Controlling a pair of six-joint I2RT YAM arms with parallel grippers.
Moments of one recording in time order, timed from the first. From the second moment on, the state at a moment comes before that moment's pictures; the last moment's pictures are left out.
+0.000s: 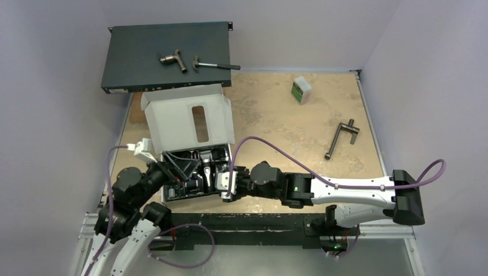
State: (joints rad) left arm -0.42 0.21 0.59 -0.62 0.21 -0.85; right arm 1.39 1.22 0.87 0.04 0.09 -0.42
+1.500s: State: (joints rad) left arm -0.42 0.01 0.70 -0.95 -0.24 -0.77; right arm 1.12 1.75 1.15 -0.14 -0.09 -0.60
